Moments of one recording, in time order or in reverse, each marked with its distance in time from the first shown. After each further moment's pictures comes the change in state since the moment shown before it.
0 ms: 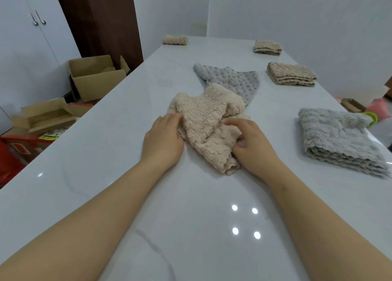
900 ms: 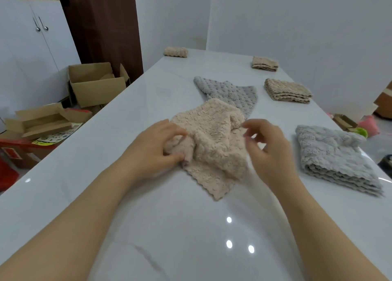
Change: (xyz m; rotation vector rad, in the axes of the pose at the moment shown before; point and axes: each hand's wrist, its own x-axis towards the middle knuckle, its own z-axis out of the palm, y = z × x) left_hand -0.002 -0.018 -0.045 -0.077 -0.095 0.378; right_hand -0.007 -0.019 -0.021 0.120 0.358 -0.187
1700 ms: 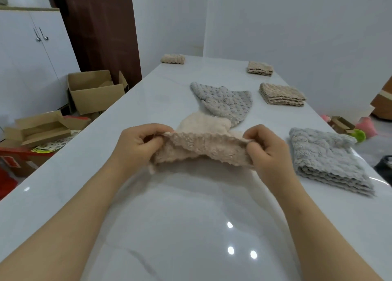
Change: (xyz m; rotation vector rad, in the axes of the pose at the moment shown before) left_hand -0.006 0.011 -0.008 -0.459 0.316 -0.165; right_hand 0.002 -0.002 -0.011 0.185 -0.036 0.122
